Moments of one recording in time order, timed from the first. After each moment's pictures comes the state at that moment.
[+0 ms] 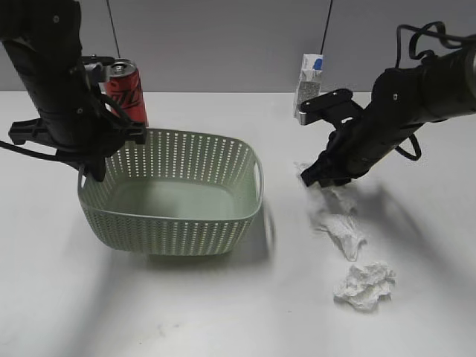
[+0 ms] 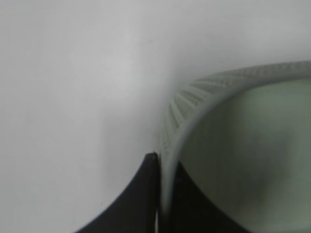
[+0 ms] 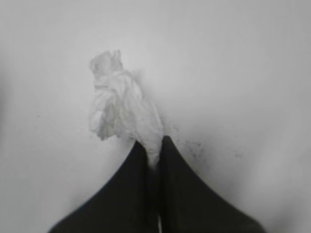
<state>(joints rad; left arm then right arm) -0.46 1.85 -1.30 0.06 0.97 -0.43 0.37 2.02 -1.18 0.13 0.35 -0.24</state>
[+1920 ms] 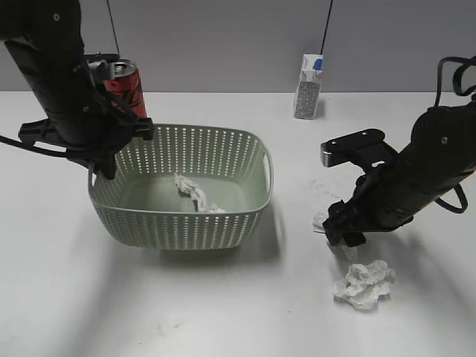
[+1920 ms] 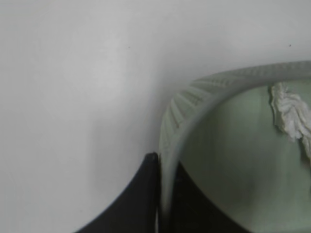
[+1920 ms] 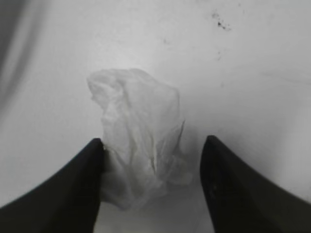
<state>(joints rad) -0.46 1.85 -1.30 0.01 0.93 -0.41 0.41 1.83 -0.84 0.17 0.32 -0.15</state>
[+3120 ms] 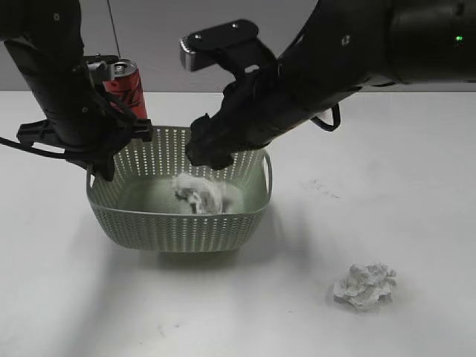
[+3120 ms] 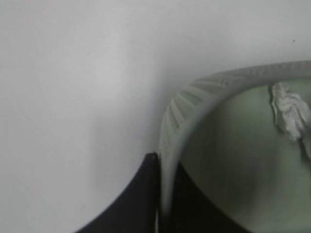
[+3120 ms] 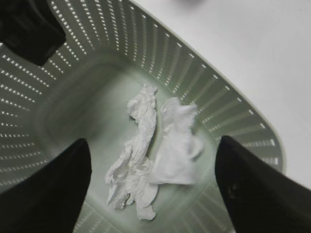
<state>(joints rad) -0.46 1.85 -1.30 0.01 0.95 -0.41 0.72 1.82 -1.24 0.35 0.36 -0.29</state>
